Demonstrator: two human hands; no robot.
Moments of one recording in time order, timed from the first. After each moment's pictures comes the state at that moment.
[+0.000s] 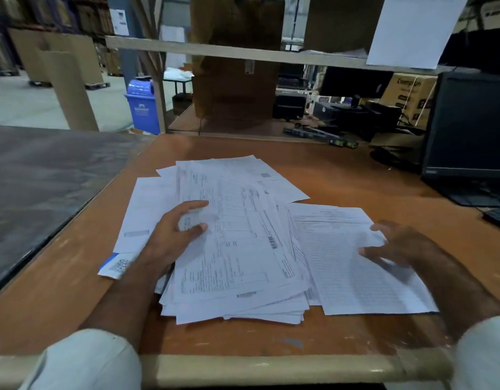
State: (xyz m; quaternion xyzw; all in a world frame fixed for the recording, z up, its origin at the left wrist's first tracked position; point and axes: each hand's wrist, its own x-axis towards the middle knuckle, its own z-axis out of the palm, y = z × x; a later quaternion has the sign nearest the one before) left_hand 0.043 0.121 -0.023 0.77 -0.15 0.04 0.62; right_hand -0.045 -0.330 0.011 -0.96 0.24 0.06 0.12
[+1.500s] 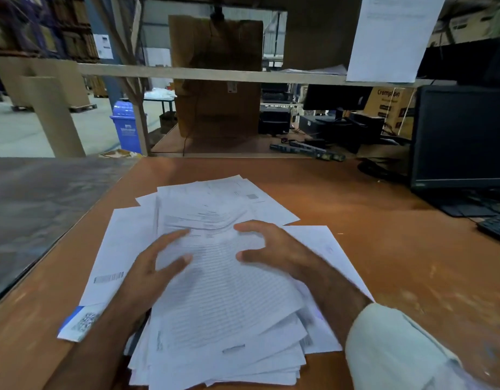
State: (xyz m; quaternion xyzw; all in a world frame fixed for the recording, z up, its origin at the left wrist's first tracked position) left_hand 0.038 0.112 -0.009 0.79 -0.16 0.06 0.58; right_hand 0.033 -0.155 0.020 -0.88 -0.09 0.00 0.46
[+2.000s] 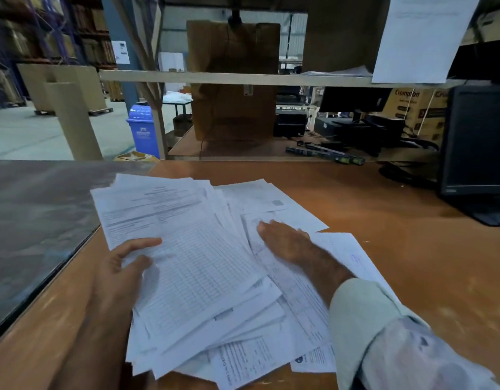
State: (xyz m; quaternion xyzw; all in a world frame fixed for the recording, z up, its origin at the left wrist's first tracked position) left_hand 0.056 0.165 -0.004 0.72 -0.02 0.18 0.67; right_hand 0.109 -0.152 -0.012 -0.97 0.02 0.04 0.22
